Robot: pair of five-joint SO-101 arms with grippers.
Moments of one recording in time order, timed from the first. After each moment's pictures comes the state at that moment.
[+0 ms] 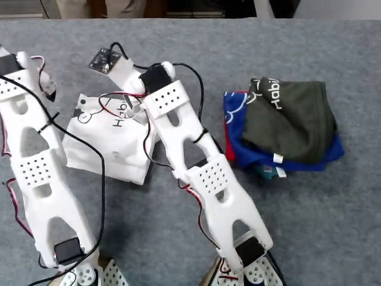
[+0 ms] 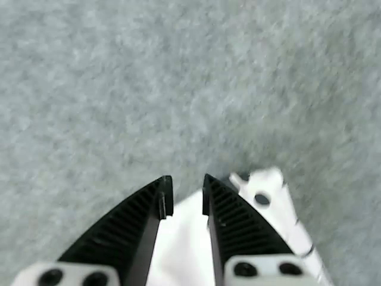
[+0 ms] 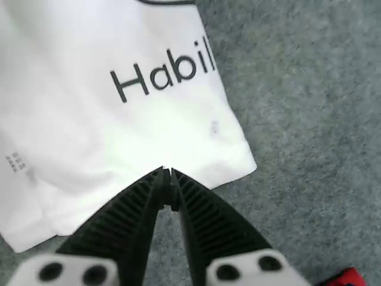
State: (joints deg) left arm -24.8 54.9 -73.8 100.3 21.4; right arm -36.5 61.3 -81.6 101.1 18.9
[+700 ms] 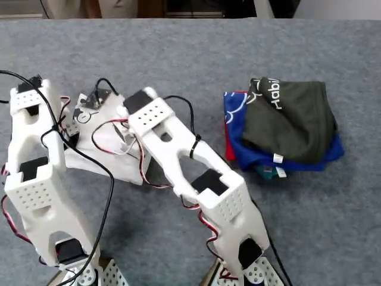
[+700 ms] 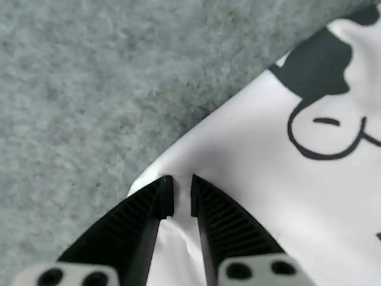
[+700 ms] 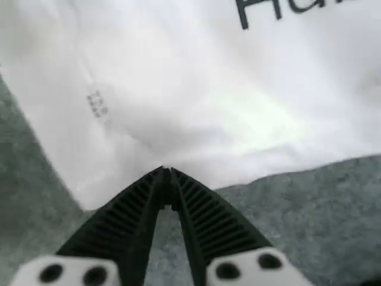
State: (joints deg) left arm -22.3 29.9 -9.6 78.9 7.5; right arm -43.1 35.0 -21.6 82.3 14.5
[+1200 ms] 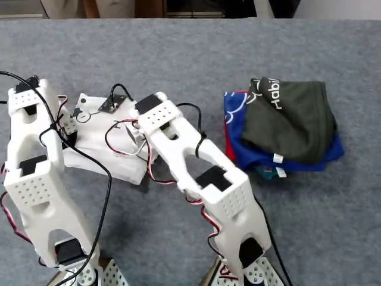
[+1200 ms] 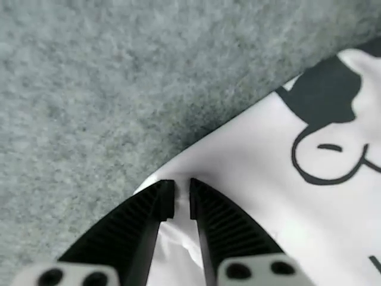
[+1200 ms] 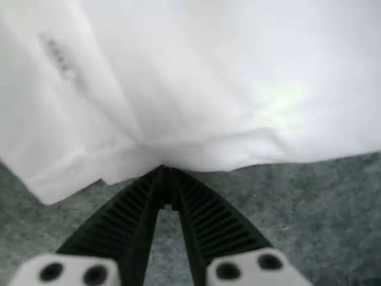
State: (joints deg) left arm -23.7 36.1 -16.5 80.7 7.9; right arm -40.8 35.2 -16.0 81.5 14.5
